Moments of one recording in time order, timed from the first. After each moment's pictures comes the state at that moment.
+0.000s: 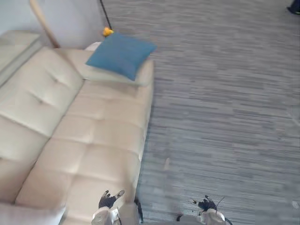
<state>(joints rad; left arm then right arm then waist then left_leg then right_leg) 0.06 0.01 0.29 0.99 -0.07 -0.07 0.10 0.02 0.02 -0.27 0.99 0.04 -0.02 -0.14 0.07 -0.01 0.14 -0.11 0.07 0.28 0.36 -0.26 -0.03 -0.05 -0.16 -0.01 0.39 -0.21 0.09</state>
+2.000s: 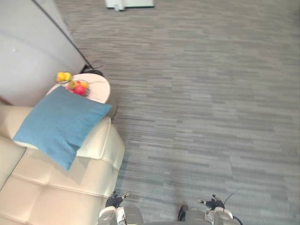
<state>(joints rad) 0.04 0.00 0.20 0.98 -0.06 -0.07 0.10 -0.04 -0.08 -0.25 1.07 0.04 -0.02 -0.14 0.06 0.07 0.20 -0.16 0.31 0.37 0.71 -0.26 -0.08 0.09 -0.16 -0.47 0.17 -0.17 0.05</state>
